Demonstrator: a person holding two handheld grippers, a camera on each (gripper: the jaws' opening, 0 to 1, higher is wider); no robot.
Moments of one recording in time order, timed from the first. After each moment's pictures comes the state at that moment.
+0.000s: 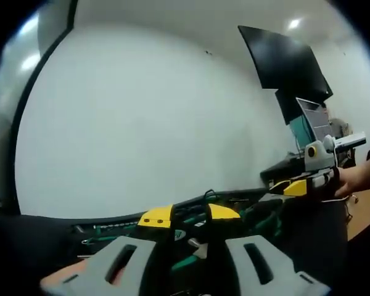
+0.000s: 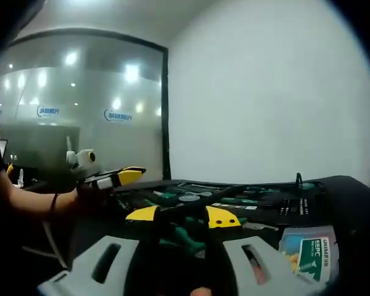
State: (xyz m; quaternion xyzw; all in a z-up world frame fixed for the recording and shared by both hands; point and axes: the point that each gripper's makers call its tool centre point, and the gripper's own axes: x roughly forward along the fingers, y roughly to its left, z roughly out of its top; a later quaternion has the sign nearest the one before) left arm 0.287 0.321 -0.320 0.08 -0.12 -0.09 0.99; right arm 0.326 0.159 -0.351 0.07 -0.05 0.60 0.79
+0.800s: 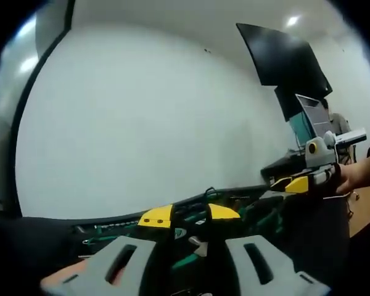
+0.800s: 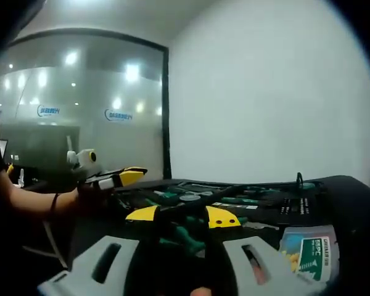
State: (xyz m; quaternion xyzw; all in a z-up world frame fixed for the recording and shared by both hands) left arm 0.288 0.321 -0.324 0.09 -0.11 -0.09 0.99; right arm 0.326 0.160 -0.351 0.07 -0.05 0.61 0.79
